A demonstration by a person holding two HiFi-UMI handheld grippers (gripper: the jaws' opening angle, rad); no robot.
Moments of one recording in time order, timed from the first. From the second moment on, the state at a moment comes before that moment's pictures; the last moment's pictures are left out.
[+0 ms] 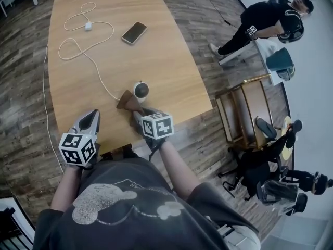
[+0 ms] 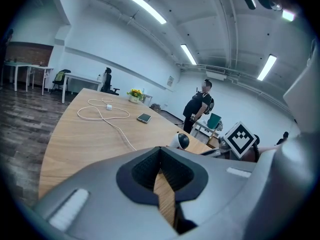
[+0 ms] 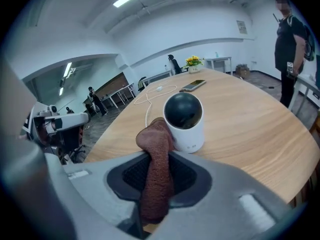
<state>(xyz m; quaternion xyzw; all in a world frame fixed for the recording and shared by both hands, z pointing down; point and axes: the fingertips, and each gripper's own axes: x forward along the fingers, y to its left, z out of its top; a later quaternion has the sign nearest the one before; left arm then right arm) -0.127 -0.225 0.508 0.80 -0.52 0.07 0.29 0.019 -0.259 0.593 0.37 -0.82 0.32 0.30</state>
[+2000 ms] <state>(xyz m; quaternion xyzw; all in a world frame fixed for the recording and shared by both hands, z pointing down) -0.011 -0.009 0.467 0.84 -0.48 0.05 0.24 0.114 0.001 0.500 0.40 -0.87 0.28 0.10</state>
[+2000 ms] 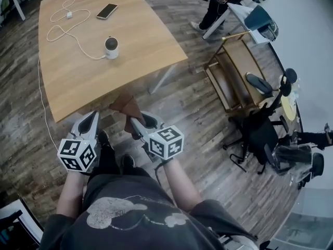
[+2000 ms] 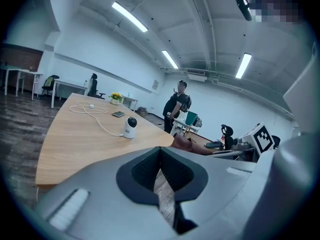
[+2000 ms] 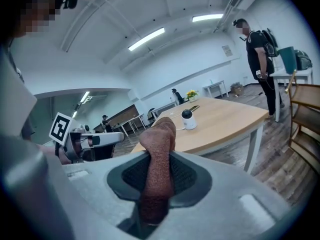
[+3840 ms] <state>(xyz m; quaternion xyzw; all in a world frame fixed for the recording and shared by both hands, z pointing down) -0.071 0.203 0.462 0.89 -0.40 0.04 0.23 0.054 0.208 0.487 0.51 -0.82 0.25 0.07</state>
